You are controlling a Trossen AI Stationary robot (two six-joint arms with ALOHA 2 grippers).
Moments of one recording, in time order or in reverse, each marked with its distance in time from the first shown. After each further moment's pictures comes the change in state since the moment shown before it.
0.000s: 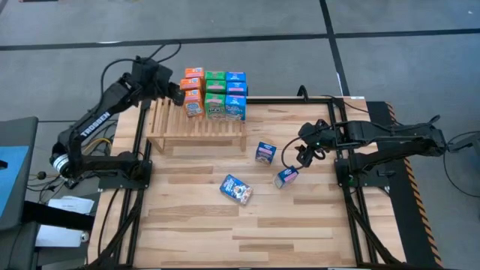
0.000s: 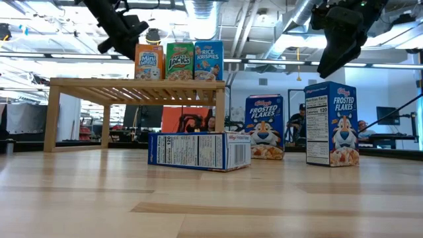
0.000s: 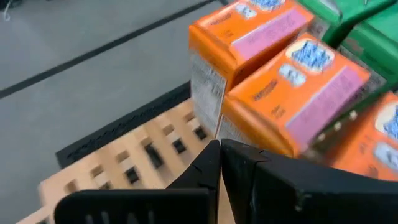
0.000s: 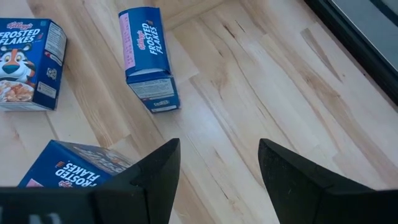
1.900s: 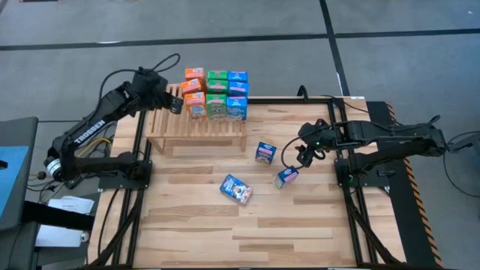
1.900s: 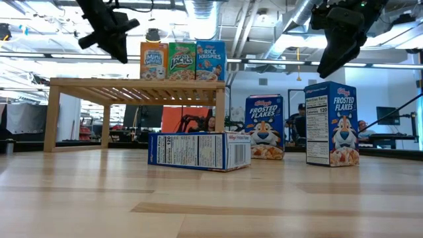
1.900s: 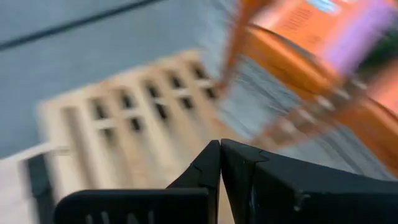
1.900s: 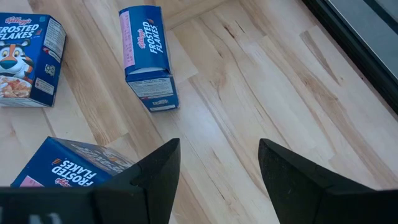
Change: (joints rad) left arm -0.113 -0.087 -0.045 -0.158 -0.136 -0.197; right arm -0.005 0.000 0.000 0.000 0.002 -0.027
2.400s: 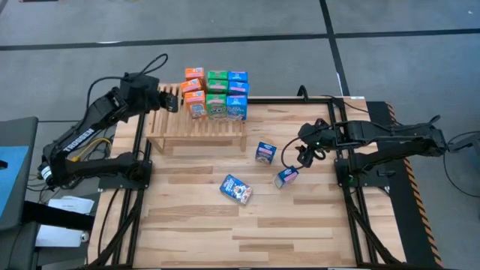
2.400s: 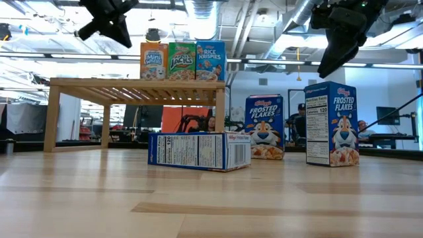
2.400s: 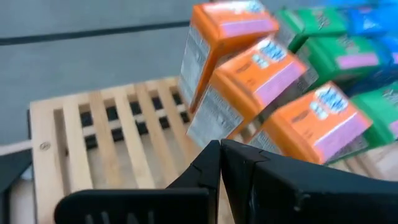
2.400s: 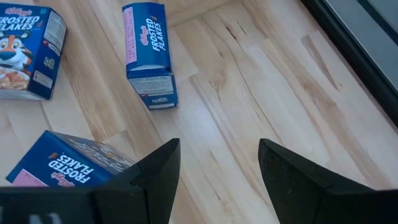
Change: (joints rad) left arm -0.080 -0.111 0.000 0.054 -0.026 -0.181; right arm 0.000 0.000 0.000 0.000 0.000 -0.040
